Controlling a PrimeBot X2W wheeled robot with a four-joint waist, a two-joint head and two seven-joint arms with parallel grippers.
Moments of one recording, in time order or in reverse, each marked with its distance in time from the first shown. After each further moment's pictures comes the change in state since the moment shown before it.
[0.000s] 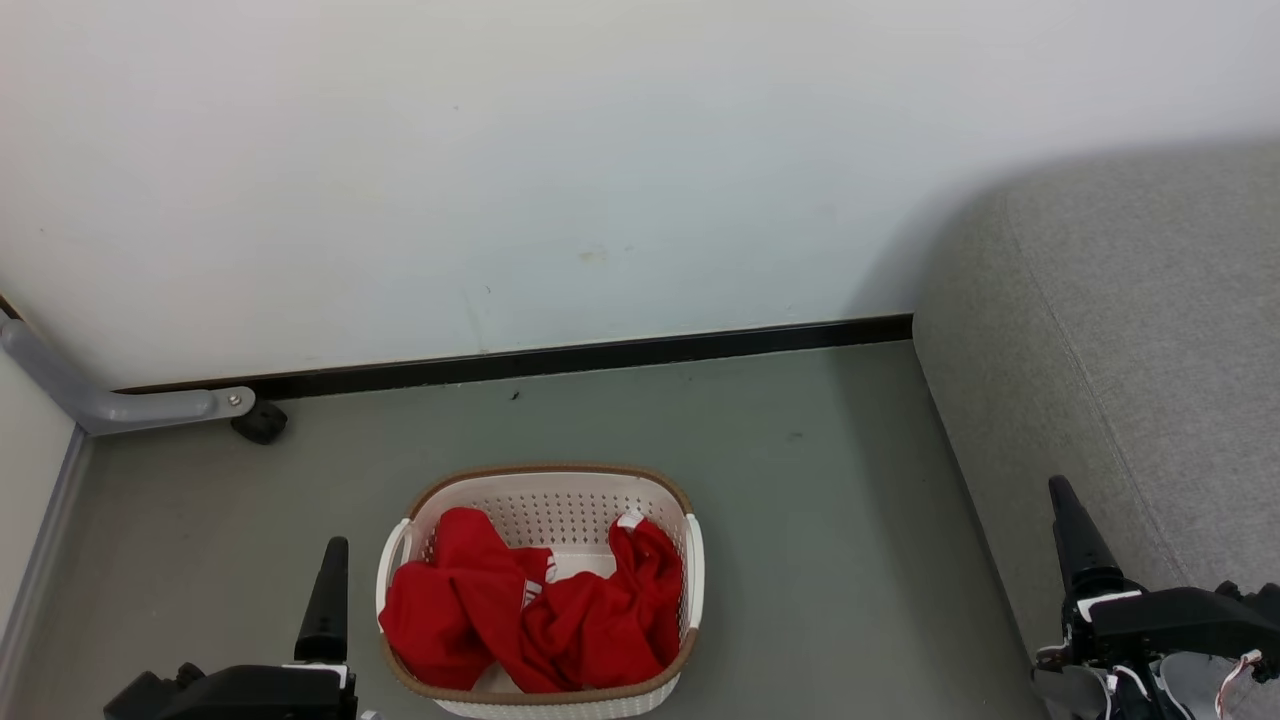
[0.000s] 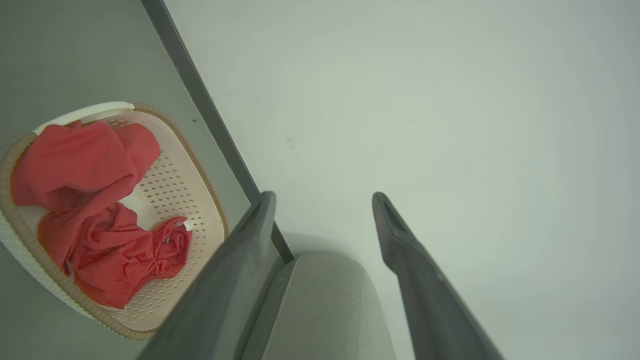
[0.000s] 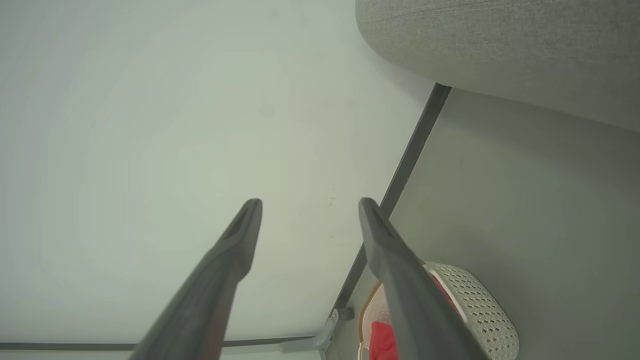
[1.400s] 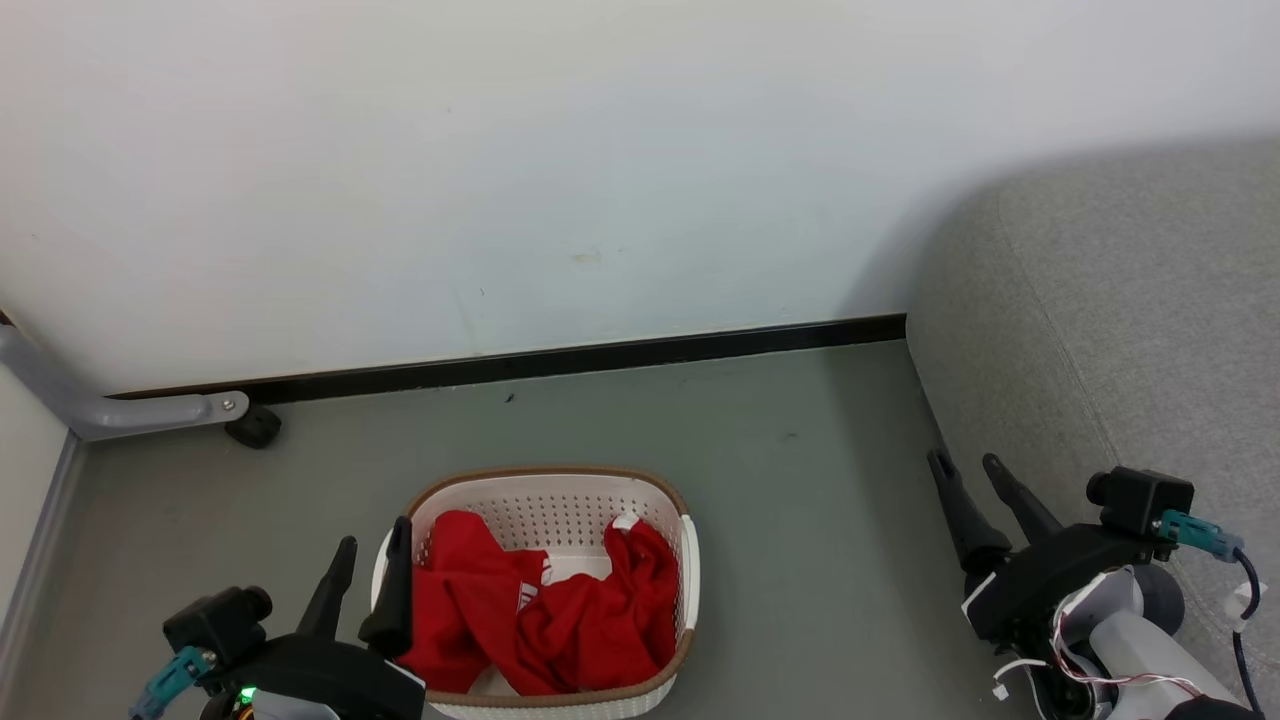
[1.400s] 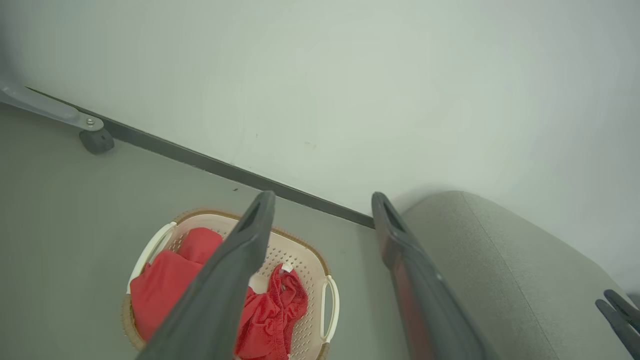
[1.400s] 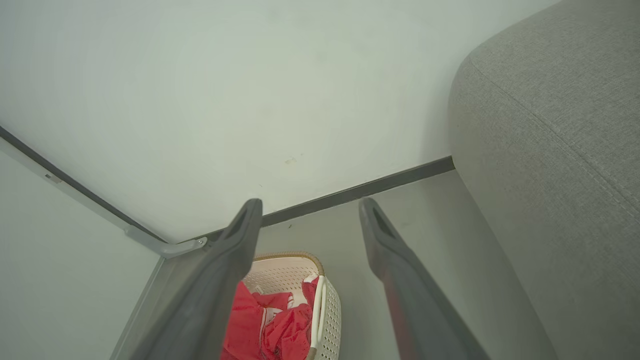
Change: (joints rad) left arm -0.089 0.118 -0.239 0.096 0.576 0.001 -0.165; right arm -0.206 -0.141 0.393 0.202 -0.554 -0.002 -0.161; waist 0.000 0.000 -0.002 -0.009
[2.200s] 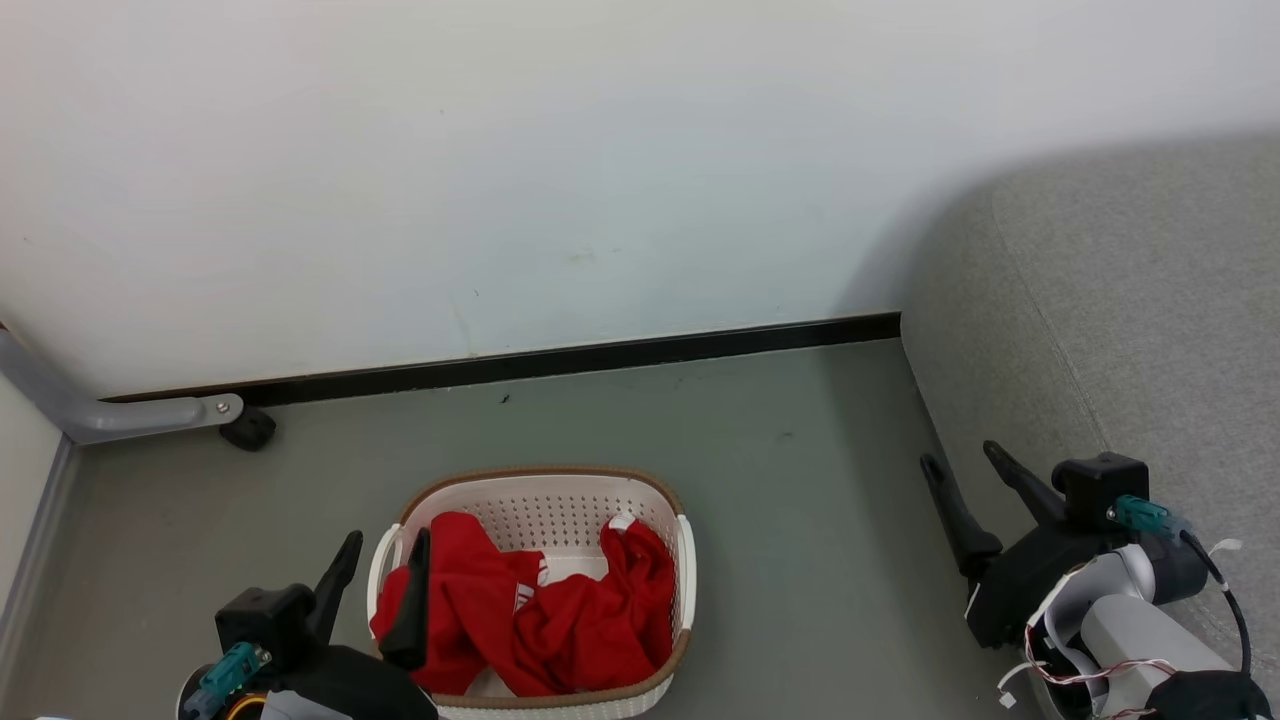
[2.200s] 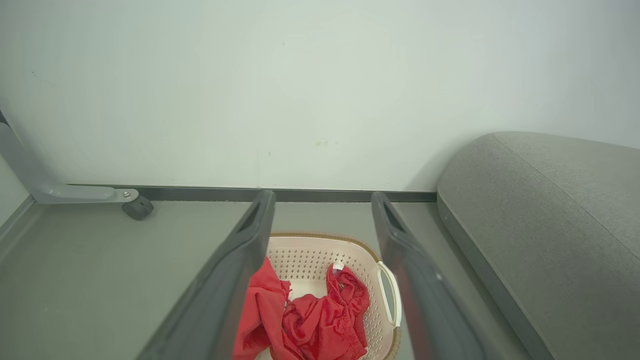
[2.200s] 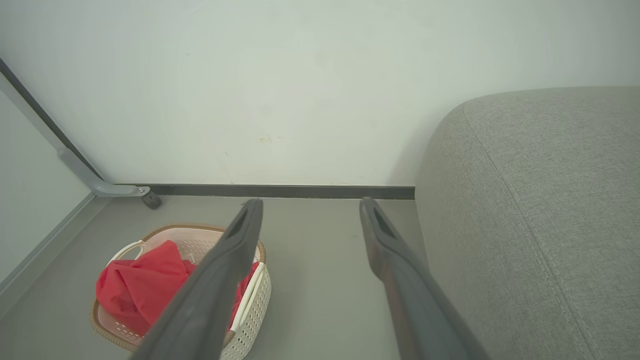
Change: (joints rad) left arm -0.013 0.025 -0.054 0.036 0.312 0.035 -0.063; right arm -0.092 -0.047 0.146 0.124 -0.220 -0.043 -0.073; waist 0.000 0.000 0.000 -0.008
